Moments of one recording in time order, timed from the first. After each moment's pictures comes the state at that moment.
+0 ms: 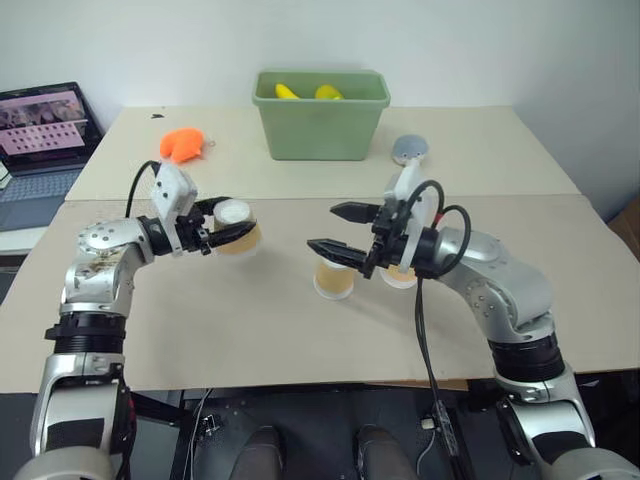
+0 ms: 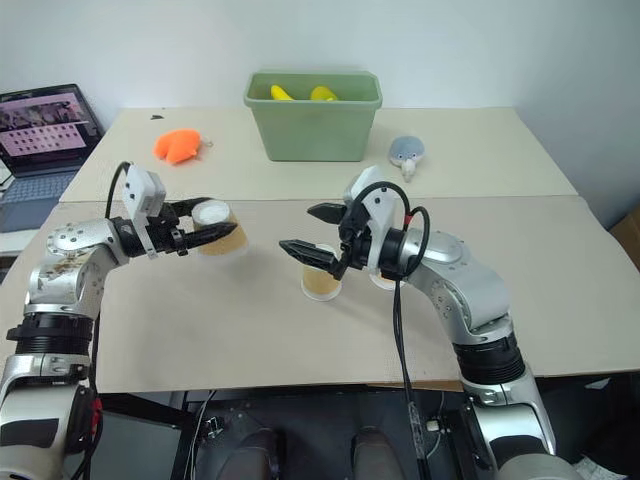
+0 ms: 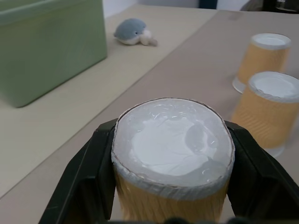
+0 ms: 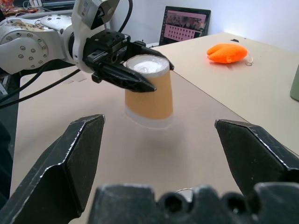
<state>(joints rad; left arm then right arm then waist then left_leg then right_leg) -0.67 0.66 0.06 0.33 -0.34 0.24 -1.15 -0.66 -0.43 0.09 -0.26 0.53 0.69 0.72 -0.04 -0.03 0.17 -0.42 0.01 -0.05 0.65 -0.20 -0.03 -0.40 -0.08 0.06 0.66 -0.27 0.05</state>
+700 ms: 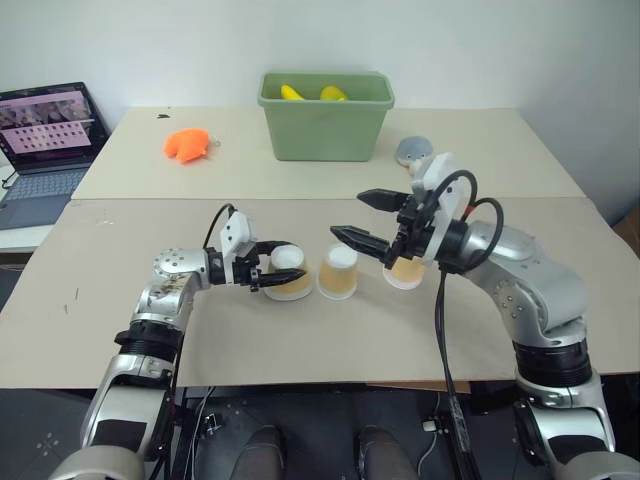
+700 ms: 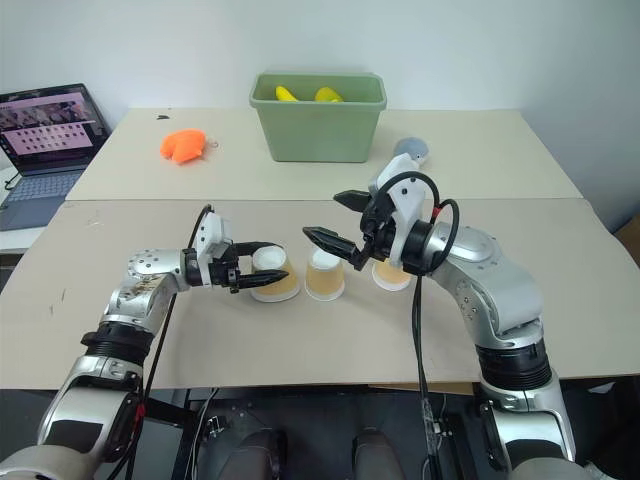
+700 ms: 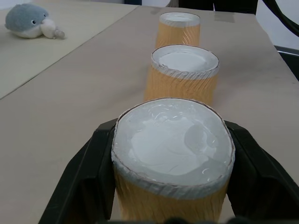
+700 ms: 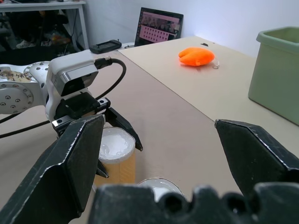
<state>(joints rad) -0.68 0.46 -0.06 0.51 -0.28 0.02 -1.25 -0.63 -0.50 0.02 -0.34 0.54 0.73 0.67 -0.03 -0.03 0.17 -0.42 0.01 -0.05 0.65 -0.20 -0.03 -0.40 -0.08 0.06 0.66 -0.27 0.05</state>
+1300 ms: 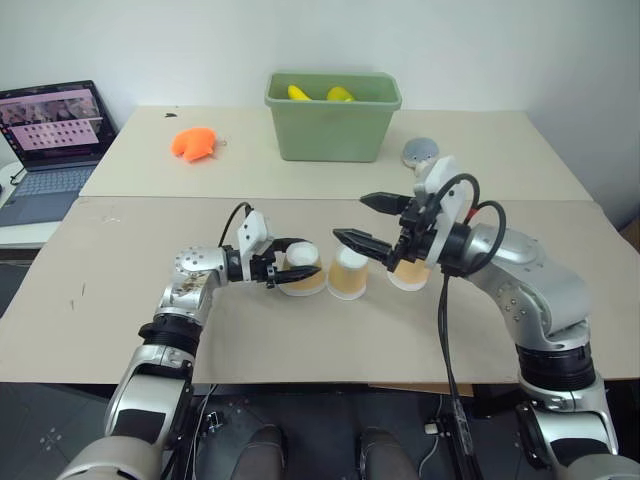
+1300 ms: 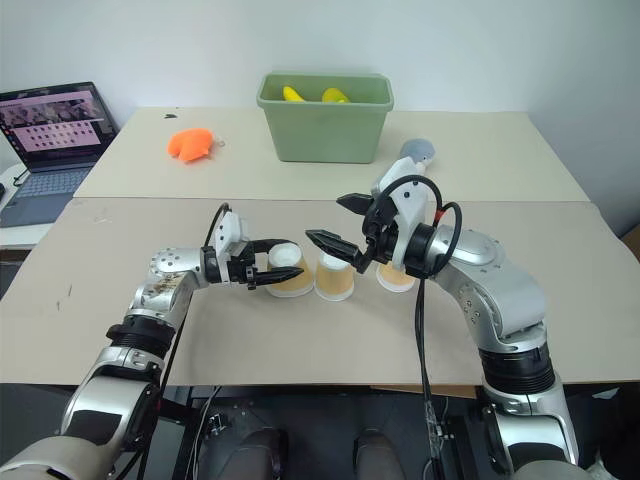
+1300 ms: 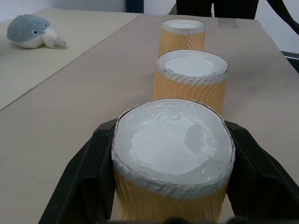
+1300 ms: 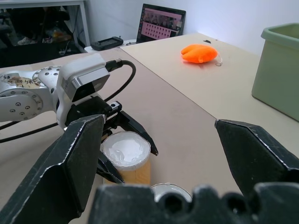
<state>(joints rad) -0.74 0.38 -0.07 0.62 -0.24 -0.05 -1.25 -0.62 -0.51 0.02 -0.34 0.54 0.73 0.67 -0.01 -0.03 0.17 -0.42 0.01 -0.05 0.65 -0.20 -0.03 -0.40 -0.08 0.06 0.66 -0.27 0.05</state>
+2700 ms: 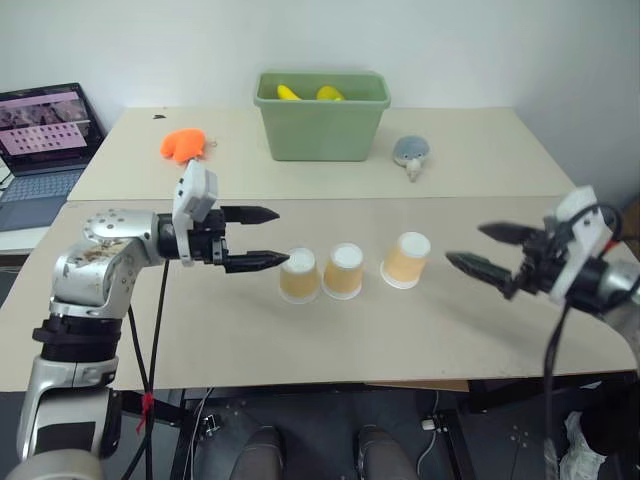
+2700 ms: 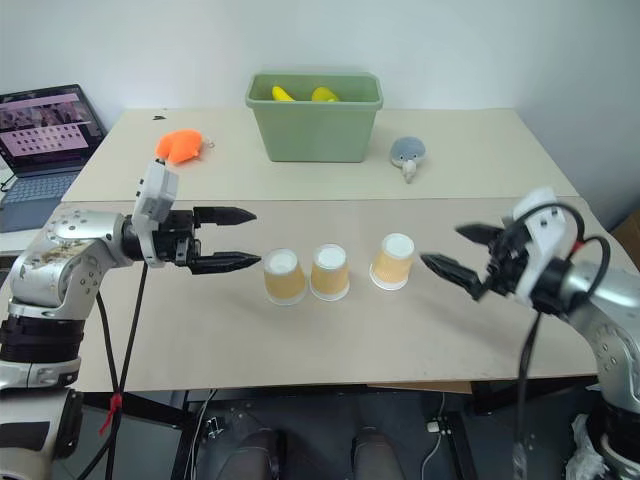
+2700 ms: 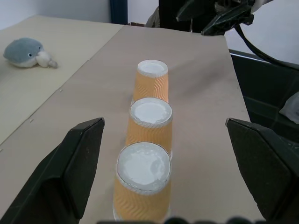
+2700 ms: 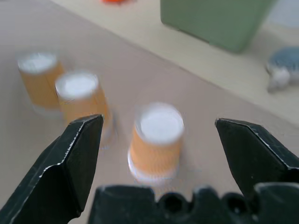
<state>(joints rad) -0.64 0.72 0.04 -0.02 -0.53 0.58 -1.26 -0.17 -0.87 -0.37 -0.36 0.60 0.77 0.79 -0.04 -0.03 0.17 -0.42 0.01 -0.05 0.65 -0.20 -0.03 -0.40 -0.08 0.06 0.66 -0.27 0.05</state>
